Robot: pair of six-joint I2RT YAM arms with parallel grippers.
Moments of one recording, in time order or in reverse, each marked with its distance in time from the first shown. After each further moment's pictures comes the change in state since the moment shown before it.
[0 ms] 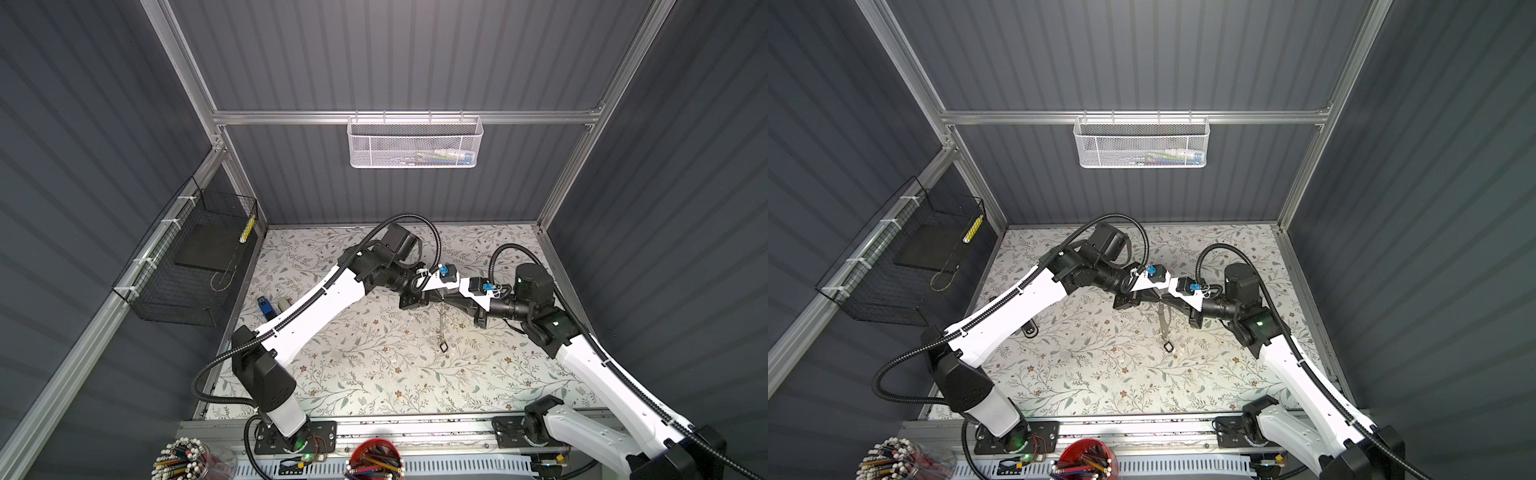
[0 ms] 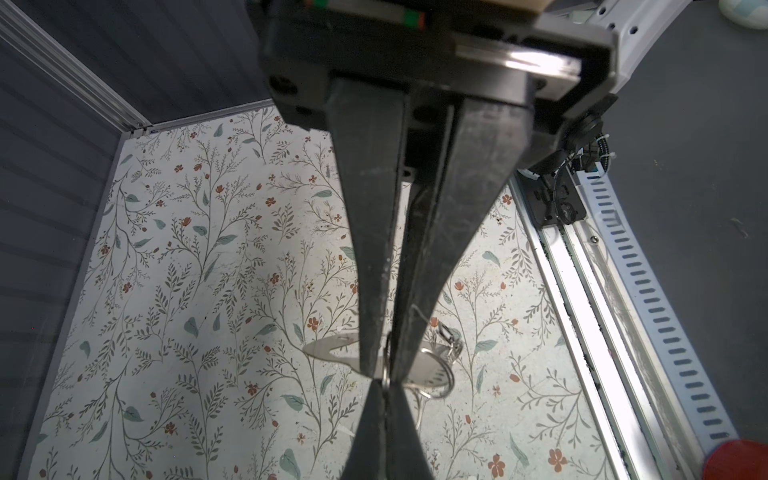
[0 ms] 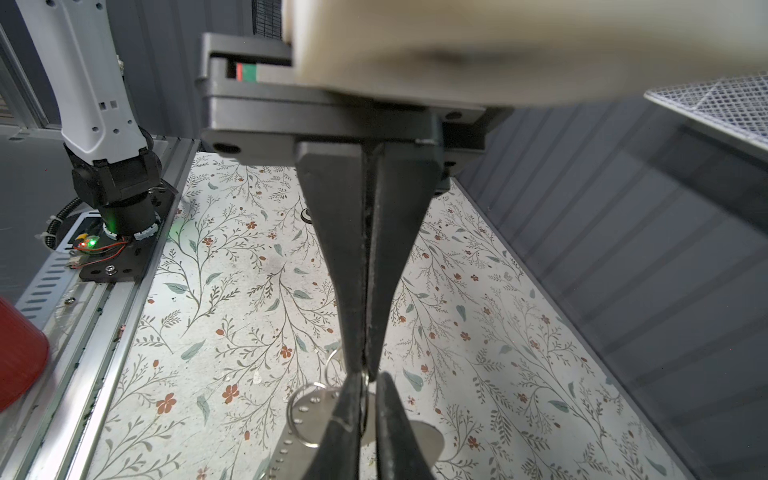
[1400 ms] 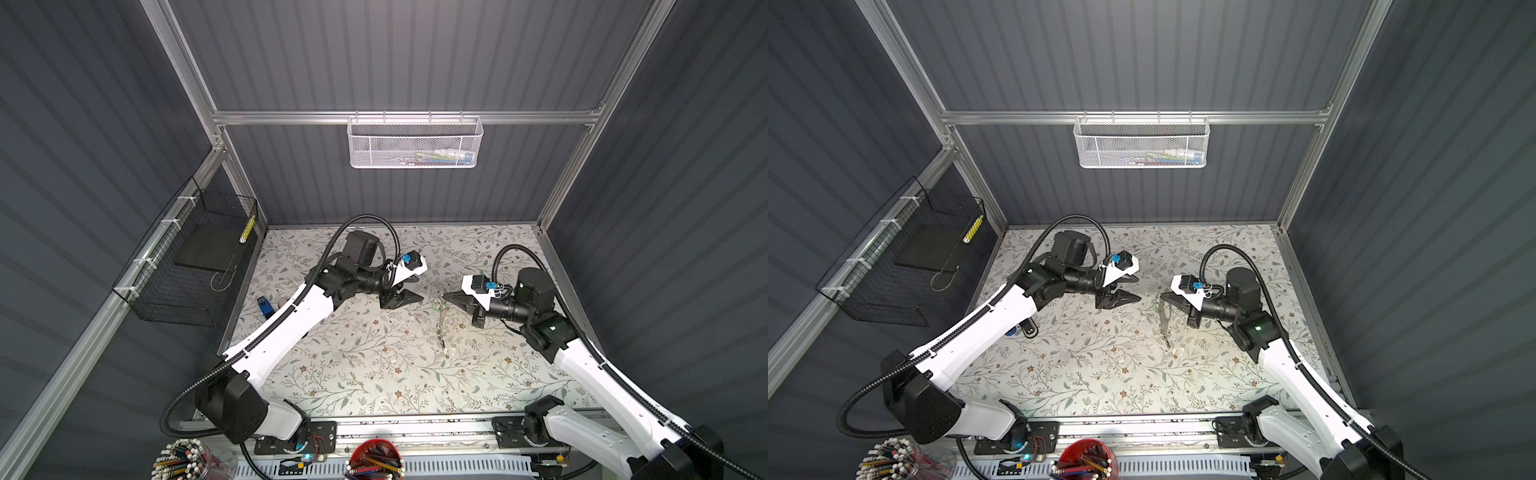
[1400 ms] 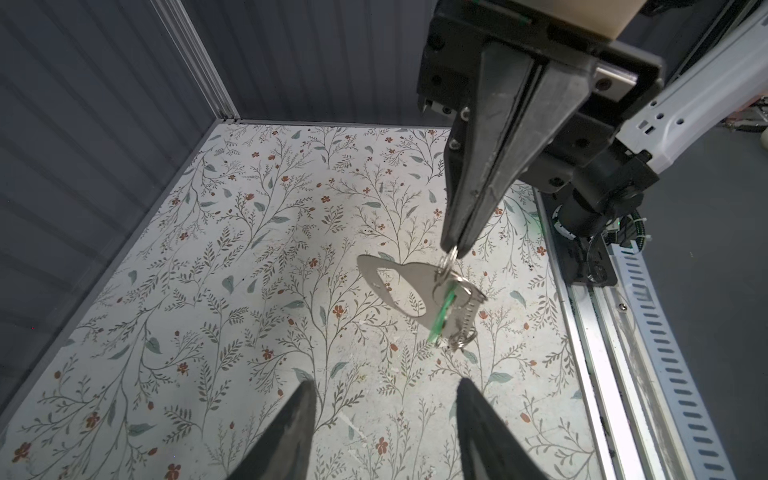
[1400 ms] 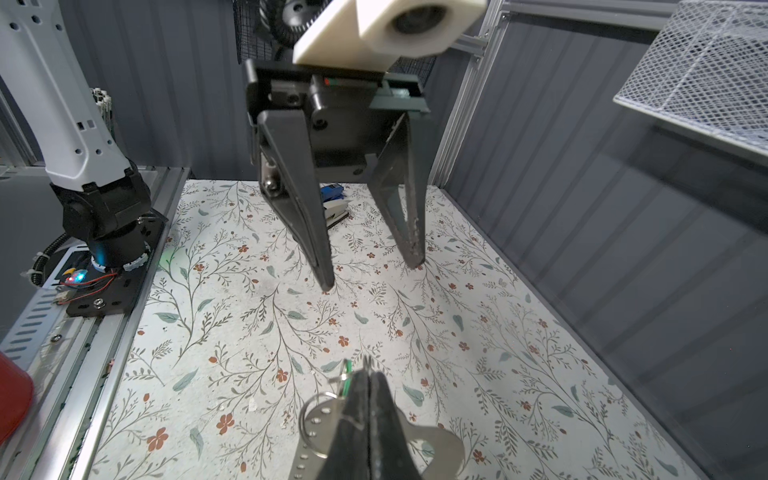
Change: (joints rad) left arm 0.159 -0.225 -0.396 0.399 0.114 -0.278; right arm 0.000 -0.019 -0.080 0.197 0.012 0.149
